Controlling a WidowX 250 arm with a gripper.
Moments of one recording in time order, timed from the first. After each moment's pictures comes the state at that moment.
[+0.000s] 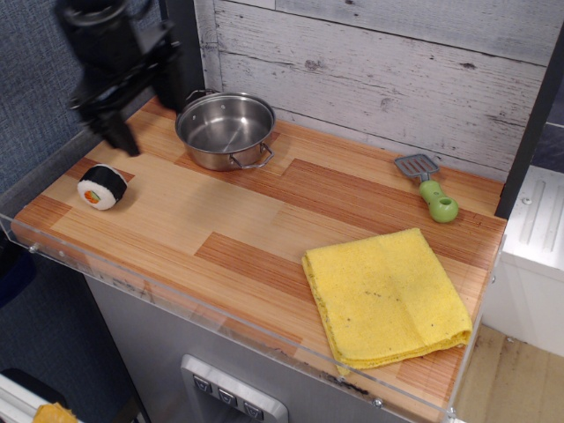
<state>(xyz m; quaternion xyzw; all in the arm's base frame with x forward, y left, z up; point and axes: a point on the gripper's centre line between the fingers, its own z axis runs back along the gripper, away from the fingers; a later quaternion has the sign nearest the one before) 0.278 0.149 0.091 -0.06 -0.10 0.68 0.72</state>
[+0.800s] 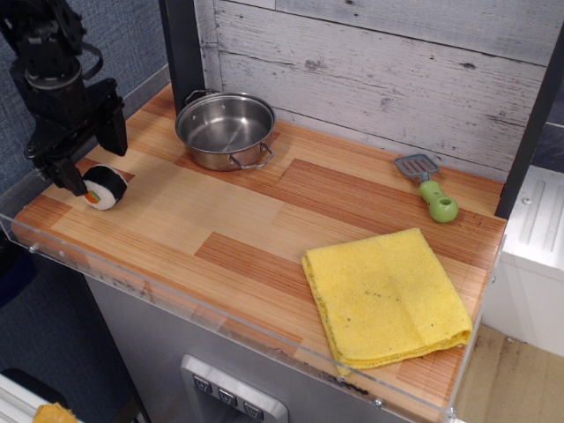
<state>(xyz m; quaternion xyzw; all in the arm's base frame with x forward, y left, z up) 0.264 0.201 0.039 0.01 -0.12 0.70 0.70</state>
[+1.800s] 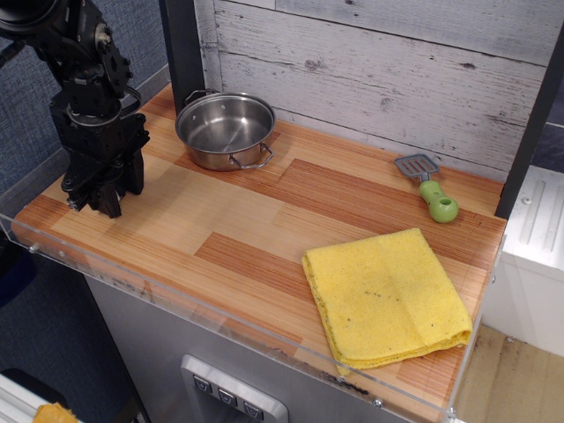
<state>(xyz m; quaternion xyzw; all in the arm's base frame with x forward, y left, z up) 0.268 0.170 0.010 0.02 -0.10 0.72 0.69</state>
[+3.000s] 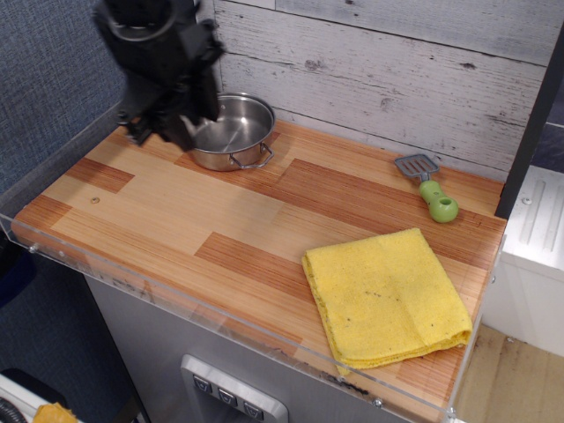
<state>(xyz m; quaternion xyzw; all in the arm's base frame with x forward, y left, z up) 0.286 0.080 0.110 -0.09 -0.17 0.64 0.75</state>
